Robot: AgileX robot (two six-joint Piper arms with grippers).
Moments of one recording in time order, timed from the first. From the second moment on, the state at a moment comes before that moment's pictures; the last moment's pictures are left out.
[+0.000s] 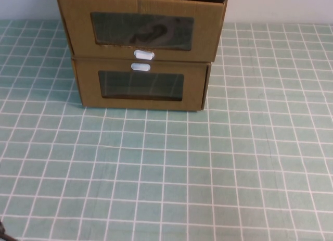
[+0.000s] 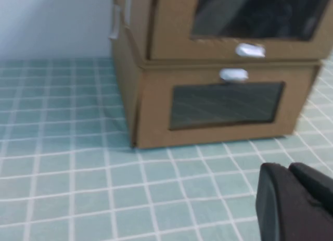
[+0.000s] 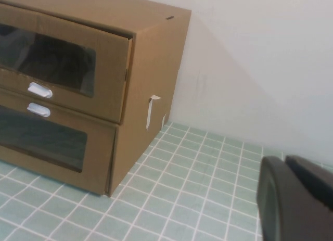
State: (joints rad) right arm 0.33 0.25 -0.43 -0.23 0.28 0.00; left arm -0.13 0.33 -0.34 -0.60 0.37 0.52
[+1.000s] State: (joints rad) right arm 0.33 0.25 -0.43 -0.23 0.28 0.00; left arm -0.07 -0.01 0.03 -0.21 0.30 0.43
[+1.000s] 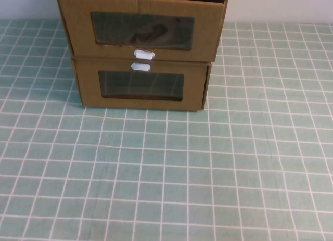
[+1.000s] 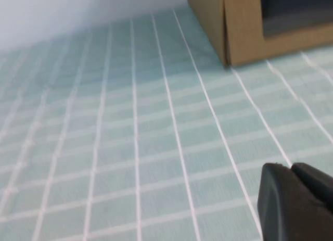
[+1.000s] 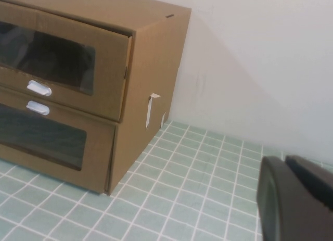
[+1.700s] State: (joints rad) right arm 0.33 0.25 -0.43 -0.24 0.28 0.00; left arm -0.07 -0.01 0.03 -0.19 0.39 0.43
